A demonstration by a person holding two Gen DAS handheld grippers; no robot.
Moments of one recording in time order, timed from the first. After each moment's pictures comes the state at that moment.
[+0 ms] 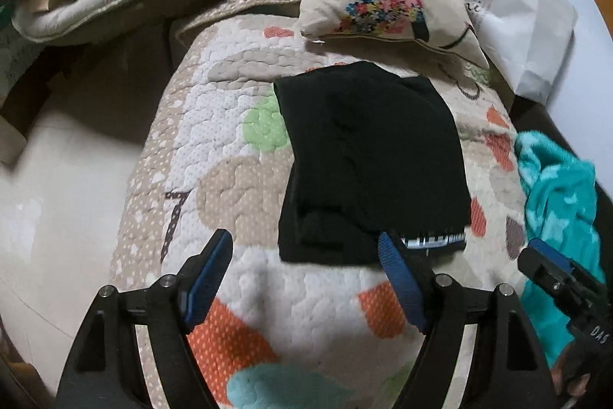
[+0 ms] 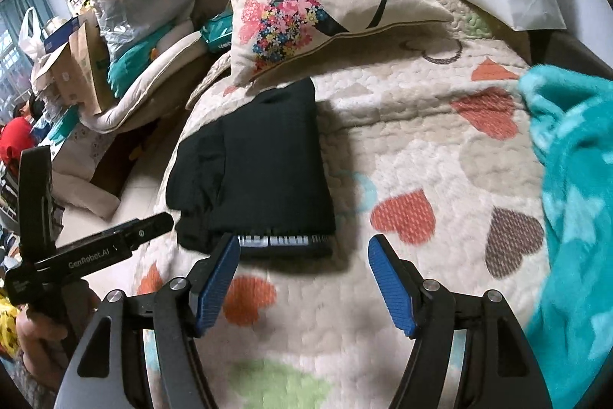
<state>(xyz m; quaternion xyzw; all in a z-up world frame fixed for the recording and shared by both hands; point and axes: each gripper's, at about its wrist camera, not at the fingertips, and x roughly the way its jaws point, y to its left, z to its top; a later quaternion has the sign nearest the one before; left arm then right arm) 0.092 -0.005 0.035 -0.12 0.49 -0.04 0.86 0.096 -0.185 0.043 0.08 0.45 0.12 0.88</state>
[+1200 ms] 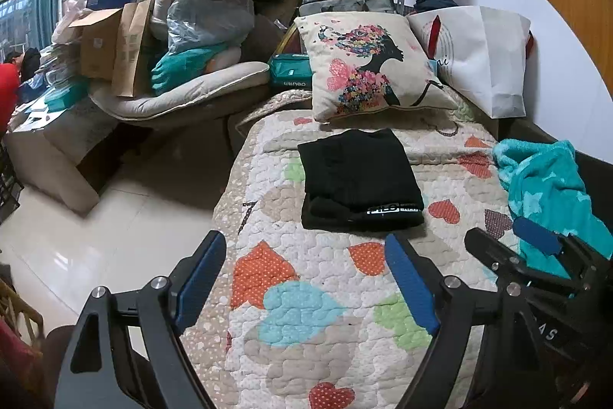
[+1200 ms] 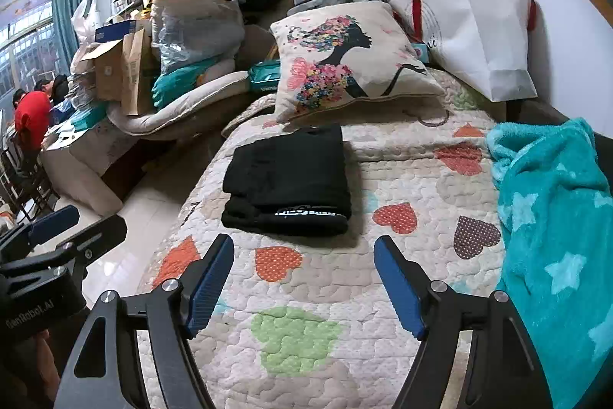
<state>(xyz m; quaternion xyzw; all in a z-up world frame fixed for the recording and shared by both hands) -0.076 -0.042 0.131 -0.04 0.34 0.05 0.94 -0.025 -0.165 0.084 0.01 0.32 0.13 0.94</state>
